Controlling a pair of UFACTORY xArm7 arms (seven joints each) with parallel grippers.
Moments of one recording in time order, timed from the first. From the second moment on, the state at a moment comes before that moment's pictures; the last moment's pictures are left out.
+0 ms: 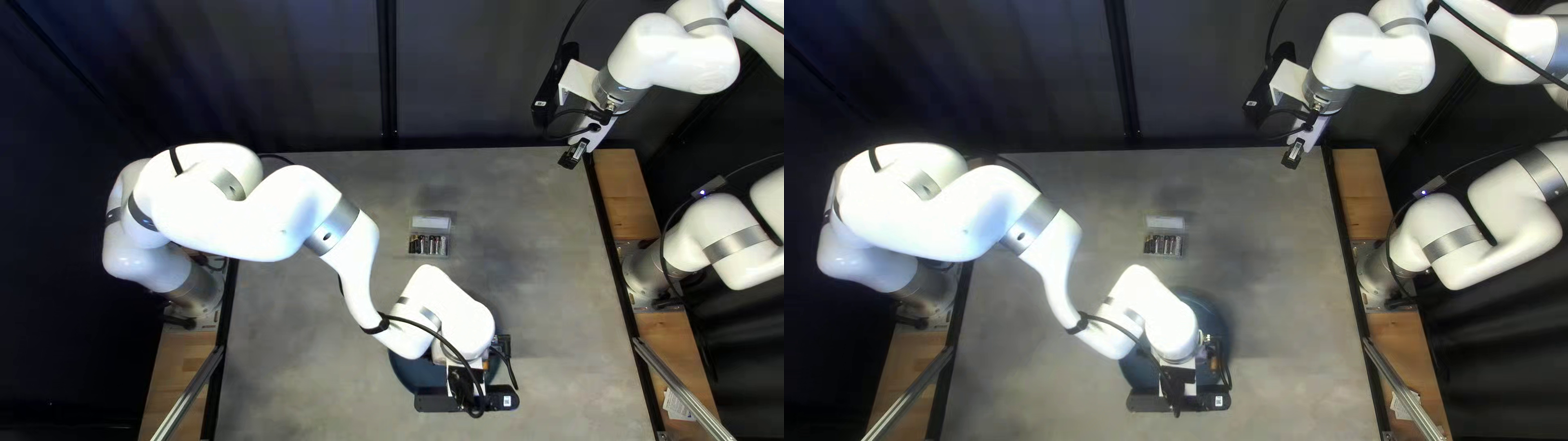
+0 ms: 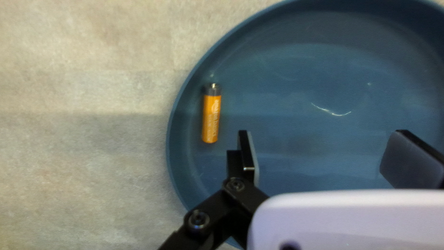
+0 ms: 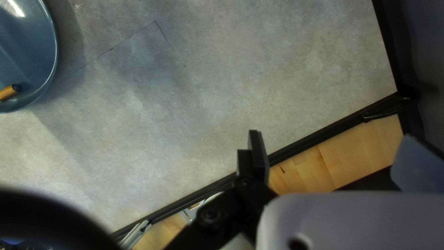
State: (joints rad) left arm 0.16 0.74 -0.60 1.58 0.51 0.94 1.00; right arm 0.30 -0.87 -0.58 0.73 -0.55 1.49 0.43
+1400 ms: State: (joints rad) left arm 0.08 0.92 -0.54 1.84 0.54 1.06 1.05; right arm 0.30 -0.87 -0.58 0.73 -0.55 1.49 0.43
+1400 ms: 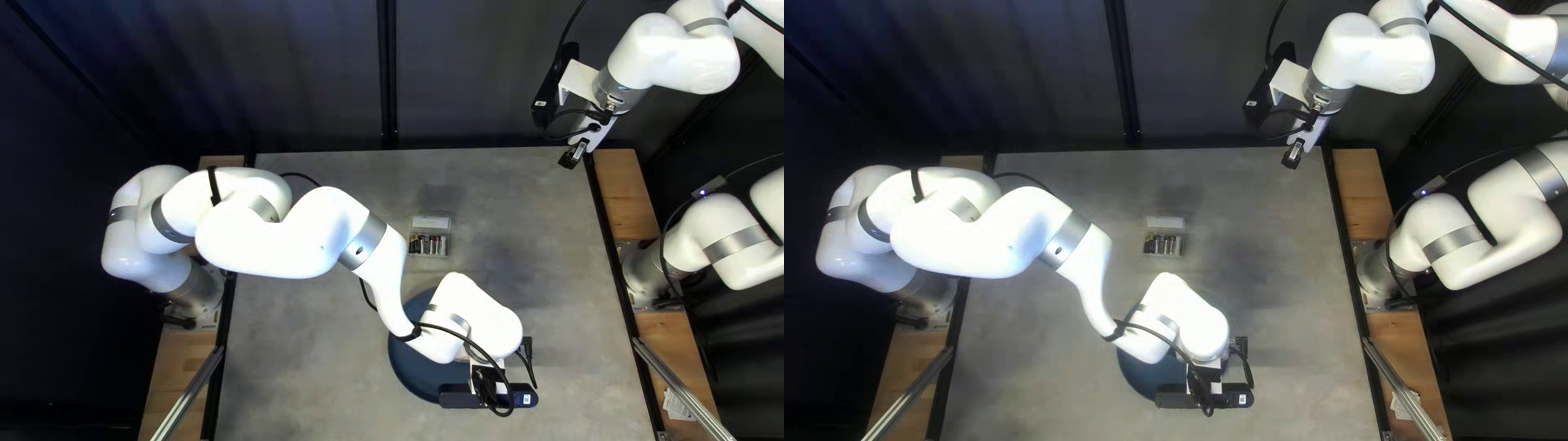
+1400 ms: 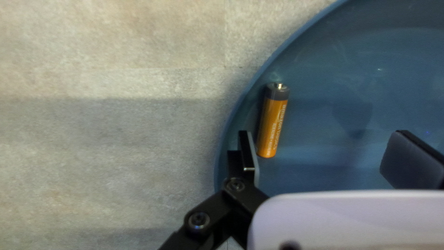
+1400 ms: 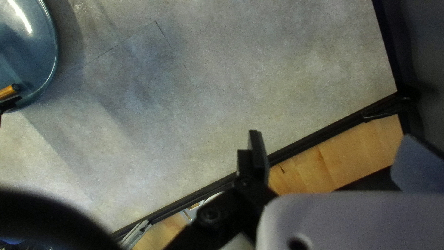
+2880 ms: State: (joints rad) left arm 0.03 0.79 -0.47 1.77 0.40 1.16 0.35; right arm 0.30 -0.87 -0.58 0.73 -0.55 1.49 0.43
